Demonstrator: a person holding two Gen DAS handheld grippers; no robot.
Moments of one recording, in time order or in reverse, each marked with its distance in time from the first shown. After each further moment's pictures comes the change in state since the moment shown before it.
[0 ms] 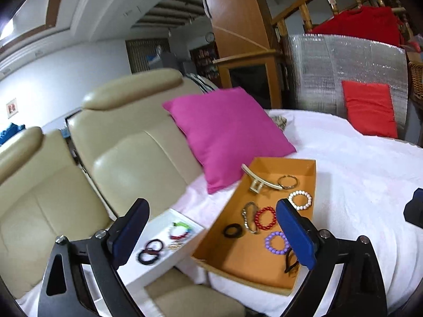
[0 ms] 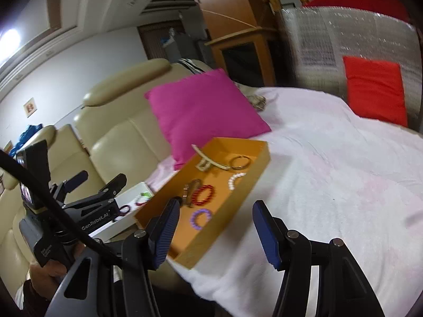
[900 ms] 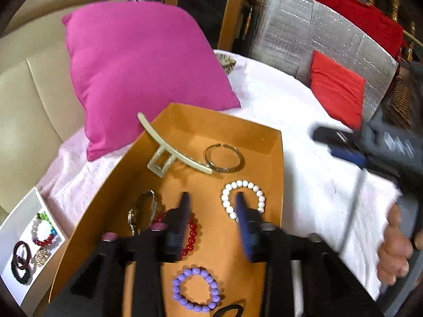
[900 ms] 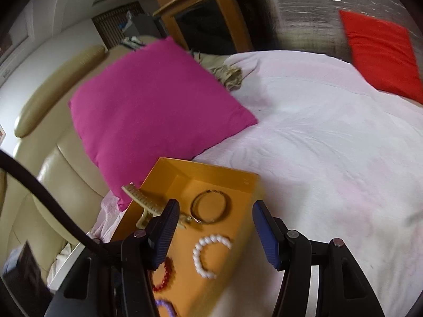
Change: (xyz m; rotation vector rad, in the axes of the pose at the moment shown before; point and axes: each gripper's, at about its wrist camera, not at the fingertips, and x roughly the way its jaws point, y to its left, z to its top) left arm 0.225 -0.097 -0.009 -0.131 0.331 -0.432; right arm 0.238 -0.104 0.096 0.199 0.168 -0.101
